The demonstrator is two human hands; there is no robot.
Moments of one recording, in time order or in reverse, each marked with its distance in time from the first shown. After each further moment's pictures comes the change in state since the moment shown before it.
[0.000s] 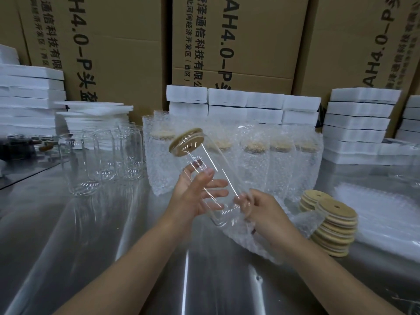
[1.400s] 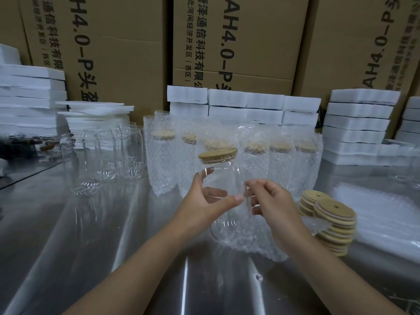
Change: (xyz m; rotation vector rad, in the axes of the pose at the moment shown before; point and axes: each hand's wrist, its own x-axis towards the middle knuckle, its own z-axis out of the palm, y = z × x) left_hand -0.008 -0.011 0.002 0.454 -0.048 -0.010; right_hand -0.002 -0.014 -0.010 0.150 0.193 -0.079
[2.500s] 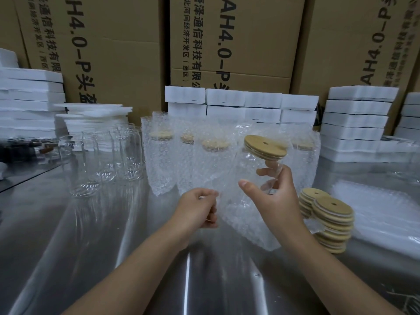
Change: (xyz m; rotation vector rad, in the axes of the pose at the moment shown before) left_hand -0.001 0.011 0.006 -0.084 0.133 -0.306; right_hand -0.008 -0.006 -0.001 -0.218 0.117 -0.248
